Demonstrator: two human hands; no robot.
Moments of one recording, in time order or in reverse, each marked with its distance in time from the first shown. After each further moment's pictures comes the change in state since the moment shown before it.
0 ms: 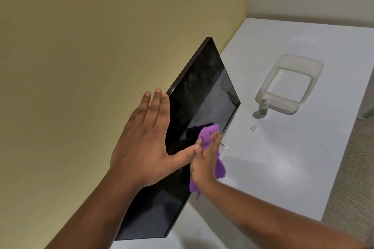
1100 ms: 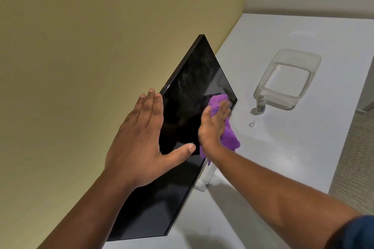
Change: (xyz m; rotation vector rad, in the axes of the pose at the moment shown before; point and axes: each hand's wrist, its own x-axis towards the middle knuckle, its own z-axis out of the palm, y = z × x) left_hand 0.000 0.003 -0.006 -0.034 -0.038 -0.005; right_hand 0.083 -0.035 -0.011 -0.089 0.114 -0.008
